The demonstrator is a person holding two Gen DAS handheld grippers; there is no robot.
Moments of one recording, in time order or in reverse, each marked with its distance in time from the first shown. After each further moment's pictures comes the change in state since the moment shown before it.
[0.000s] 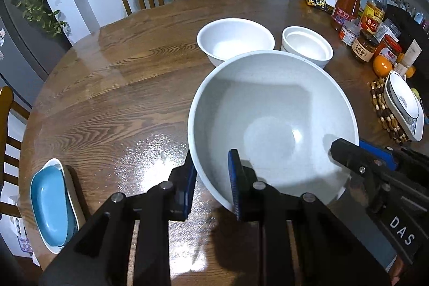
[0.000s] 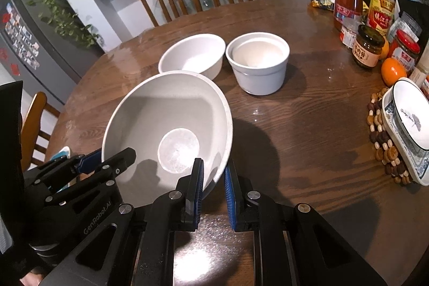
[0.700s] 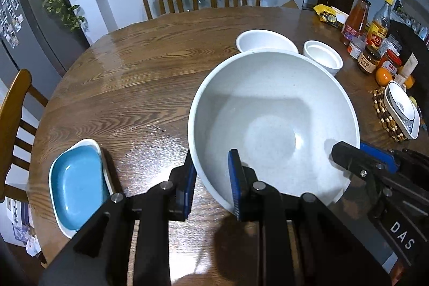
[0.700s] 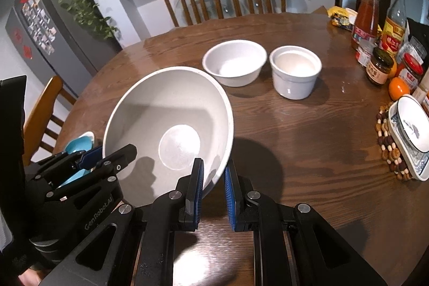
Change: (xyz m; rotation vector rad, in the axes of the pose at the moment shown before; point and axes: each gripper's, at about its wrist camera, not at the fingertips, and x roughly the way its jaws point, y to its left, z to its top) left arm -0.039 0.051 -0.028 -0.062 -0.053 0.028; right arm -0.020 0.058 -0.015 -0.091 -0.026 0.023
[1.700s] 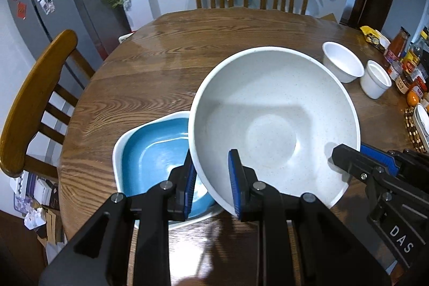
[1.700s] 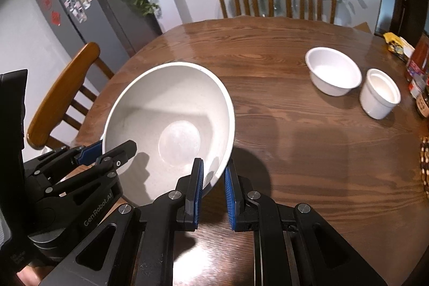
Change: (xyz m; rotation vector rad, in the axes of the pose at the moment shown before) left arm -0.019 0.130 -0.029 -0.146 0.014 0.103; right arm 0.033 0.138 -0.003 -0.157 0.055 0.090
